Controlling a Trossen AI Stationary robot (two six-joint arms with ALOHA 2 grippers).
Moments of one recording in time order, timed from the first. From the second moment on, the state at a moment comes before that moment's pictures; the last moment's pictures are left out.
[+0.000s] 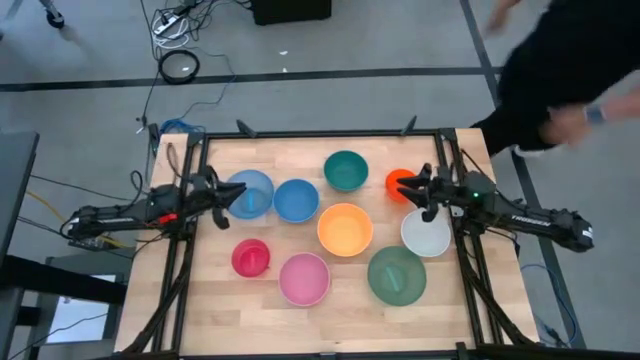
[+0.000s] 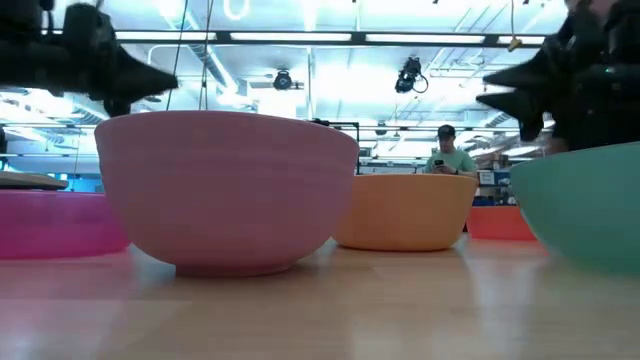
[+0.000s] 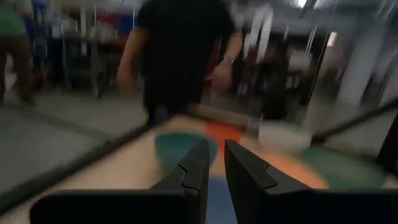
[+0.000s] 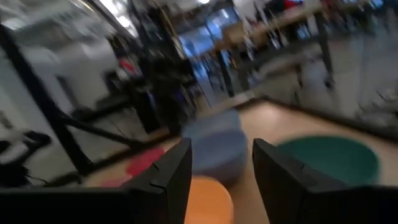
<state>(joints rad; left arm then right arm) 0.06 0.09 0.12 -0.01 -0.29 -0.14 -0.35 0.24 0.05 0.25 -0.13 0.37</state>
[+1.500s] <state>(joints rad) -0.01 1.02 0.84 -1.10 -0.28 -0.08 0.54 1.34 1.25 -1.32 0.34 1.12</state>
